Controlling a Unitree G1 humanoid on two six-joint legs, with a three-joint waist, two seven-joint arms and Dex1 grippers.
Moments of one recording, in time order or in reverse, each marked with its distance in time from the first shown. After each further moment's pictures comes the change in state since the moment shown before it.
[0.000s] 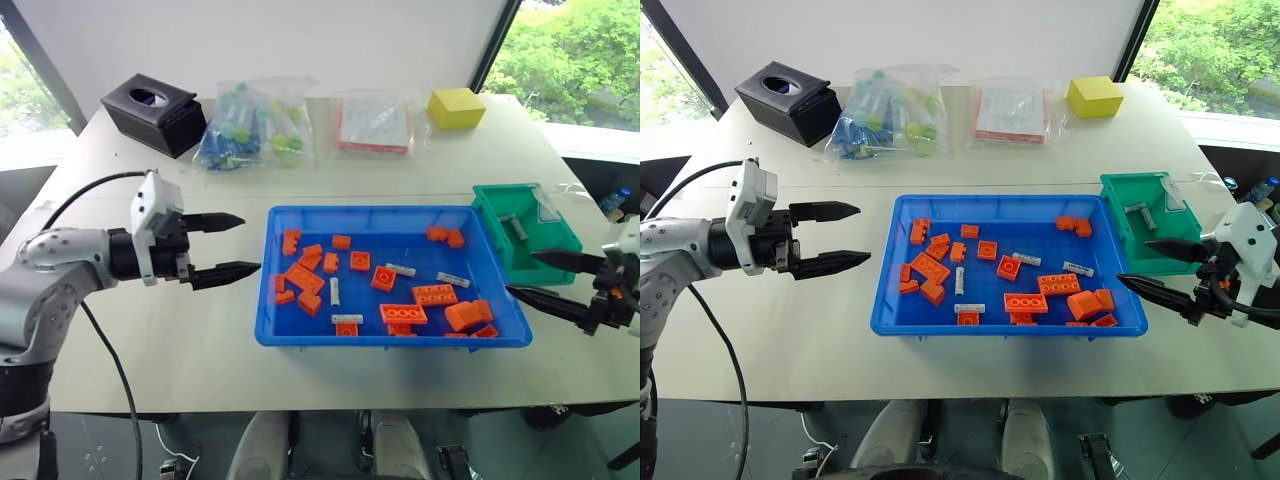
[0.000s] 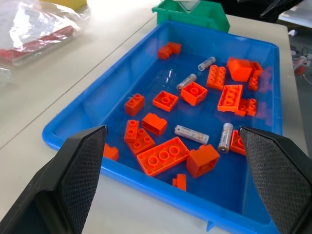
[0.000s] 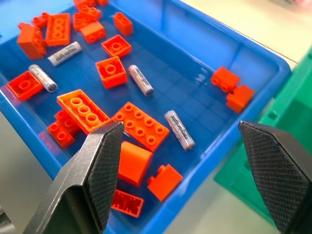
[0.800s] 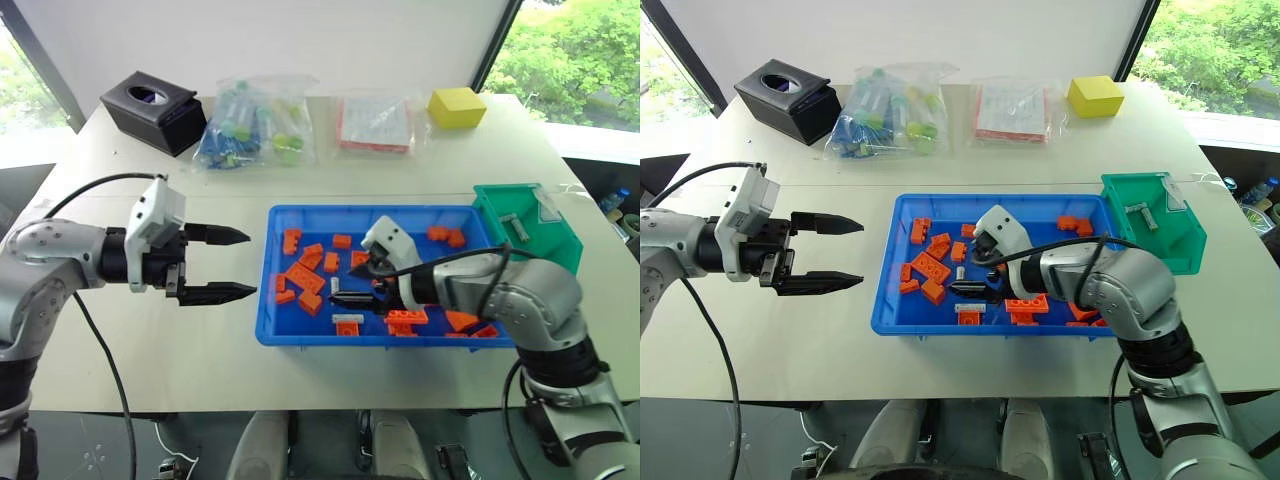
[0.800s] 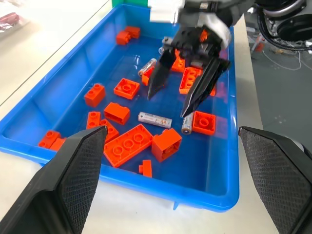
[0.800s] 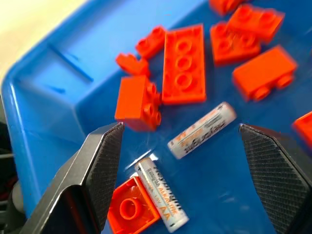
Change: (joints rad) left arm -0.027 0.080 -0.028 -0.009 -0.008 0.002 -0.134; right arm -0.685 0.523 0.797 0.003 0.032 0.653 -0.552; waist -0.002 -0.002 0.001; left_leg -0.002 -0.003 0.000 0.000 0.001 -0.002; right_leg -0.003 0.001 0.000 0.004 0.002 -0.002
